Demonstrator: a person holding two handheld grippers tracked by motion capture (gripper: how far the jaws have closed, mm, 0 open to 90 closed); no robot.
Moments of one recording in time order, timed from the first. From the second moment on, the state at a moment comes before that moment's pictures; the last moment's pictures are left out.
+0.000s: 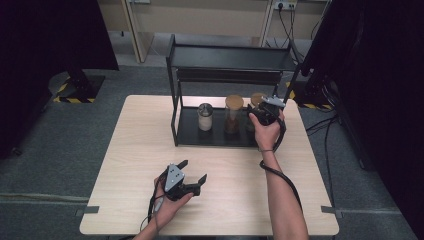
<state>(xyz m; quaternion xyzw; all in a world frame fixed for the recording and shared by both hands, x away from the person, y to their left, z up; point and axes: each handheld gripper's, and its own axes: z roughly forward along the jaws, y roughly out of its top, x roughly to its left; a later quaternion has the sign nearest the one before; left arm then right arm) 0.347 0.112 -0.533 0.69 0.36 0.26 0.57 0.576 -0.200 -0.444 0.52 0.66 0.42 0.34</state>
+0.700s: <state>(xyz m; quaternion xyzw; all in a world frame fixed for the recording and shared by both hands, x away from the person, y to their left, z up) 0.347 0.112 -0.533 0.69 0.36 0.26 0.57 0.563 -0.201 -0.444 0.52 0.66 0.43 0.32</state>
